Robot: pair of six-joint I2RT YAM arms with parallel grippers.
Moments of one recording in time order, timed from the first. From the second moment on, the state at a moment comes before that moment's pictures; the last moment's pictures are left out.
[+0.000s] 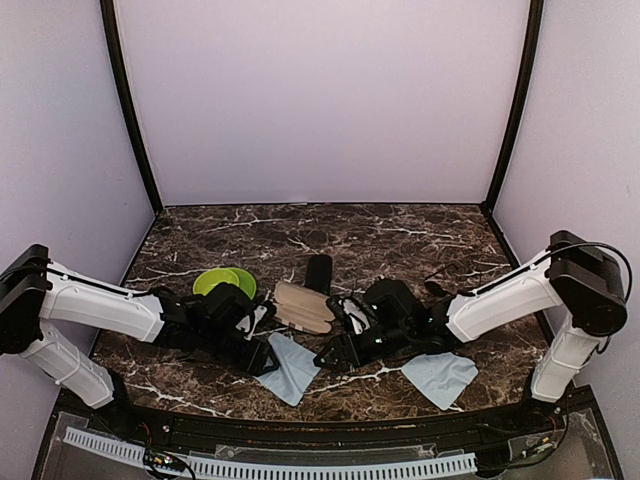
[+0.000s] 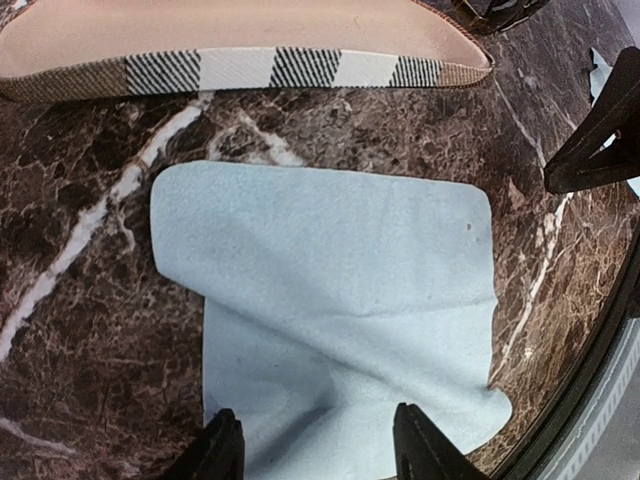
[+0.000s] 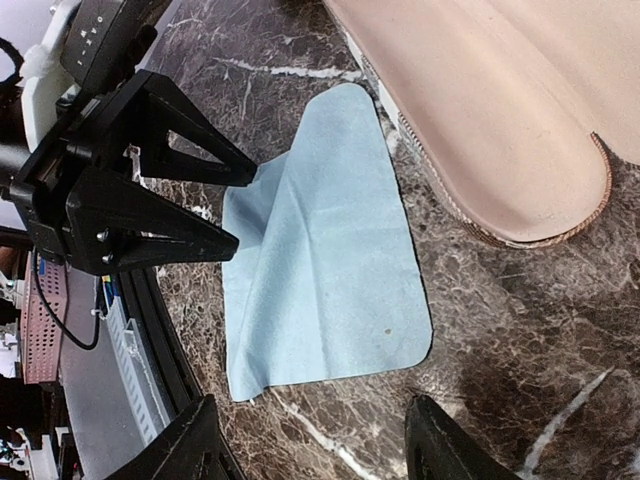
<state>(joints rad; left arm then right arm) -0.95 1.44 0.62 -0.18 0.13 -0.52 1.06 1.70 0.75 0.25 -0.38 0.64</state>
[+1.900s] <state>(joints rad) -1.07 1.39 0.78 -0.61 0.07 -0.49 1.06 1.72 0.90 0.02 -0.25 0.51</state>
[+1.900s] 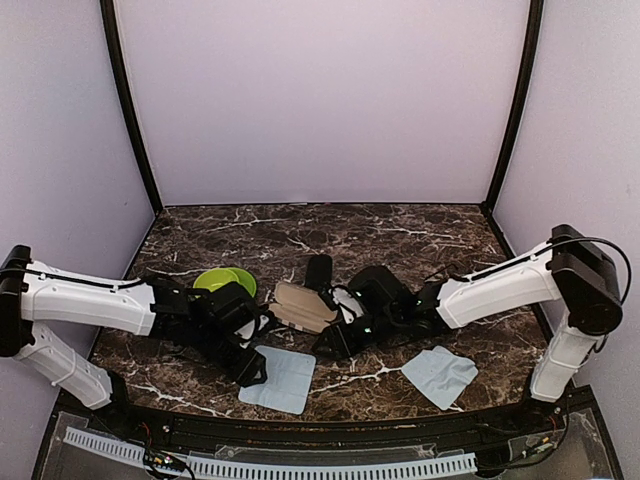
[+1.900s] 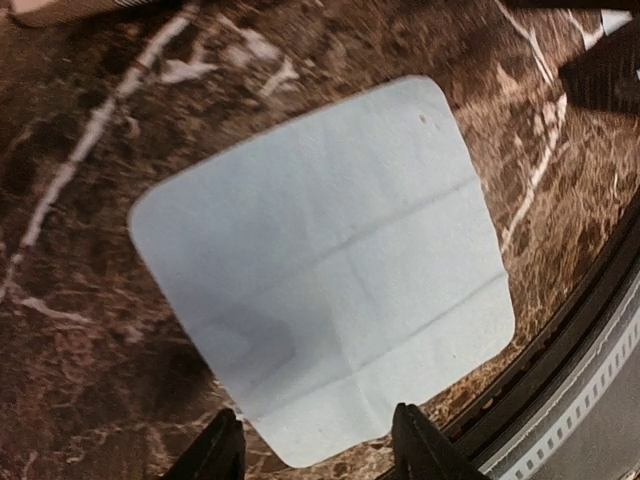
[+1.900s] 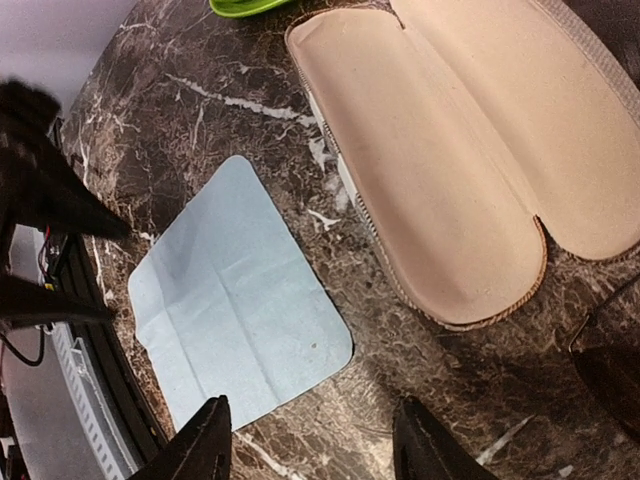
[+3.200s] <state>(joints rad) -0.79 1.51 0.77 -0.35 0.14 -0.32 1.20 1.98 1.25 -0.31 0.06 0.42</state>
